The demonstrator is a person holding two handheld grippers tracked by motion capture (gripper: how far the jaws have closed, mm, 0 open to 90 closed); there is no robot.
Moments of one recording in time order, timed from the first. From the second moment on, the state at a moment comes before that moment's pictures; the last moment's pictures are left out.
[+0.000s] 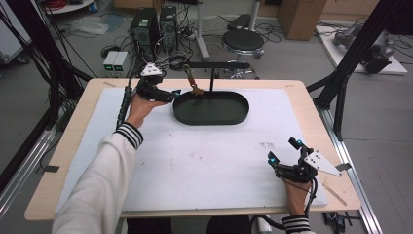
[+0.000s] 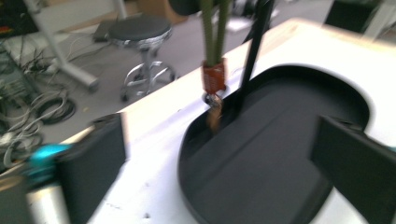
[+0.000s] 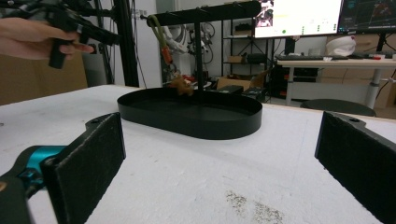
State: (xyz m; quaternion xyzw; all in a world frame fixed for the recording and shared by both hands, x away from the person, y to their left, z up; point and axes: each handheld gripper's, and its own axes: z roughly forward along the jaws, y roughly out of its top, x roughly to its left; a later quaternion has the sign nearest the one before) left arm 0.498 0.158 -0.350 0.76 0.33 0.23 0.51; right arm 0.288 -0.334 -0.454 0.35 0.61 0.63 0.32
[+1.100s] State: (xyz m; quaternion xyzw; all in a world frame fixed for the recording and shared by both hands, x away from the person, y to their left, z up) left arm 0.297 0.262 -0.418 0.67 0.26 0.27 0.64; right arm 0.288 -0.333 -0.453 0.35 0.62 0.63 0.32
